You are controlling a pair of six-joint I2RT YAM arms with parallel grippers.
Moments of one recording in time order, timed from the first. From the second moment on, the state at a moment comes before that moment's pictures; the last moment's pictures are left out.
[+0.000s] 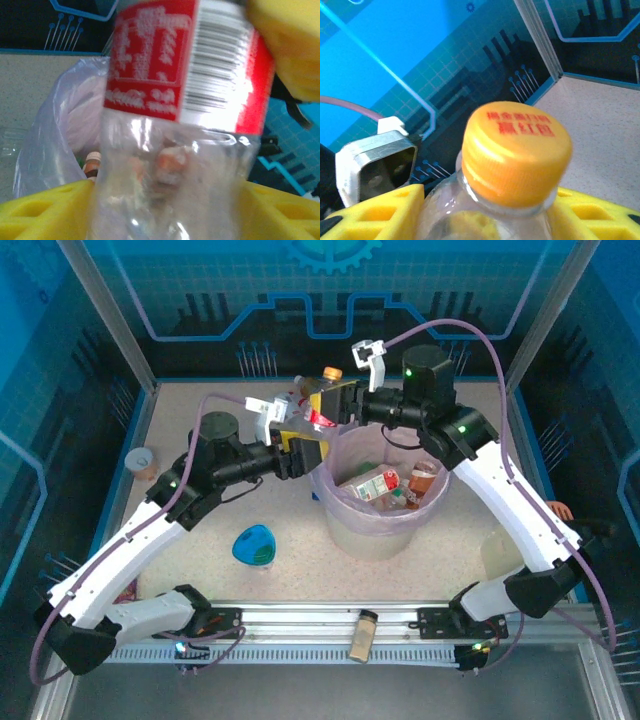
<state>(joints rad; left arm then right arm) -0.60 1.09 1.18 -0.28 0.39 -0.58 0.59 1.43 1.69 -0.48 -0.54 0.47</state>
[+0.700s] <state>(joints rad) -0.52 0.93 0.86 -0.19 0.18 -0.69 0.36 1.30 1.73 -0.67 -0.42 0.34</state>
